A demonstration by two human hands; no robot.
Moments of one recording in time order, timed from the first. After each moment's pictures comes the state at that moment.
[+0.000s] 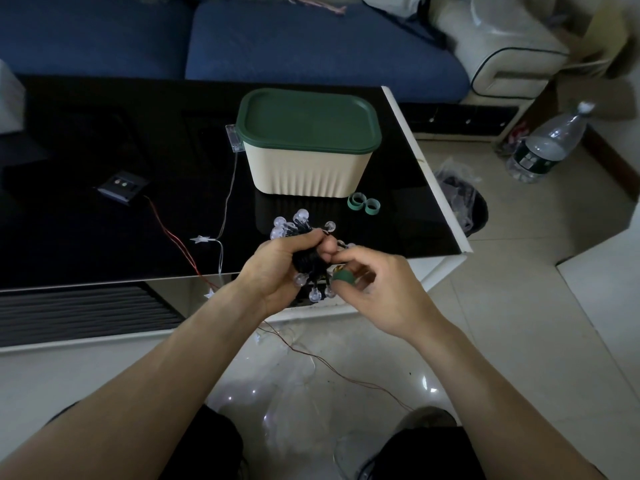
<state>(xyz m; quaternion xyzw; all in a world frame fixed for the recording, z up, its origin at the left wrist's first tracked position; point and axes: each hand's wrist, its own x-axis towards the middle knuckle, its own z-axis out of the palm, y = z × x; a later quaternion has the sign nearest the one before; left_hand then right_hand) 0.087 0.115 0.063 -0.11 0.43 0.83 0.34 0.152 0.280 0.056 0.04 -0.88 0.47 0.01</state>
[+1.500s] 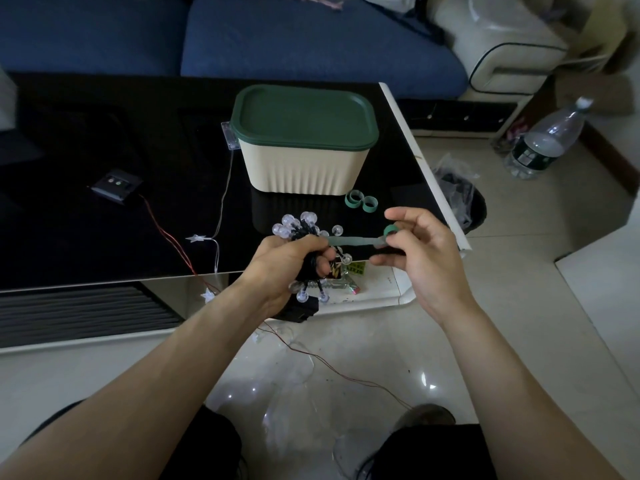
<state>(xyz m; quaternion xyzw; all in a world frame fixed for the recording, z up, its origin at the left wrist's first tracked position) 0.092 0.122 0.064 -0.09 0.60 0.75 0.27 0.140 0.307 0.079 -0.14 -0.69 0.70 0.08</state>
